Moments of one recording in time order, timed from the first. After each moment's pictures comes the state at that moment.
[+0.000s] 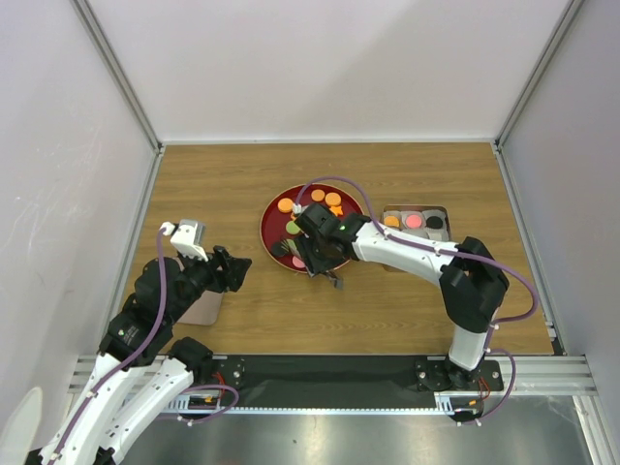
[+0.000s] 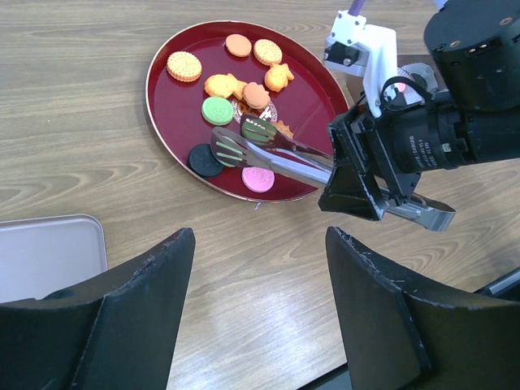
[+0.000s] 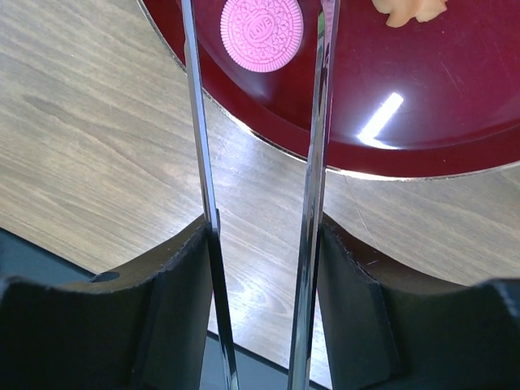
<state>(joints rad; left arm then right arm) -0.51 0.42 0.72 -0.60 -0.05 -0.36 0.93 1.80 1.41 -0.67 0.07 0.41</state>
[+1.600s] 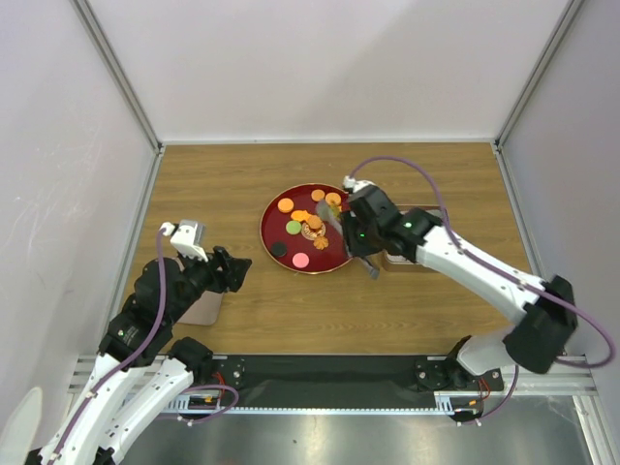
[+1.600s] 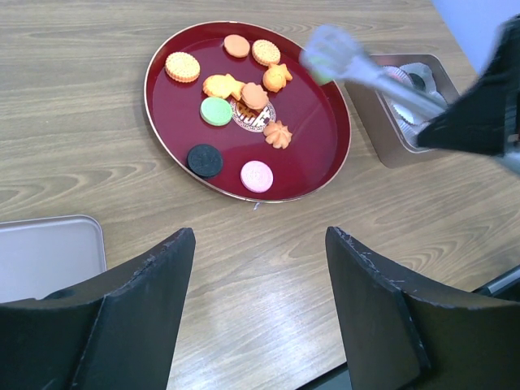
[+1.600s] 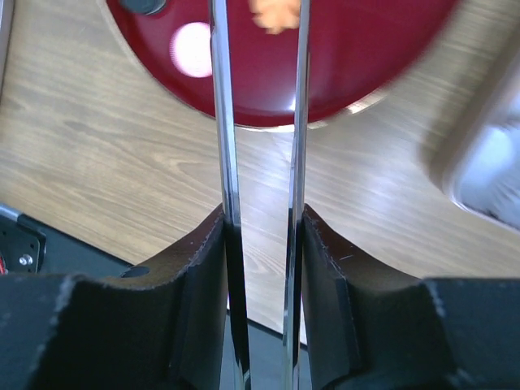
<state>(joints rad) -0.51 0.41 0.72 -0.60 -0.05 -0.36 0.81 1.45 1.29 -0.71 0.12 0.45</state>
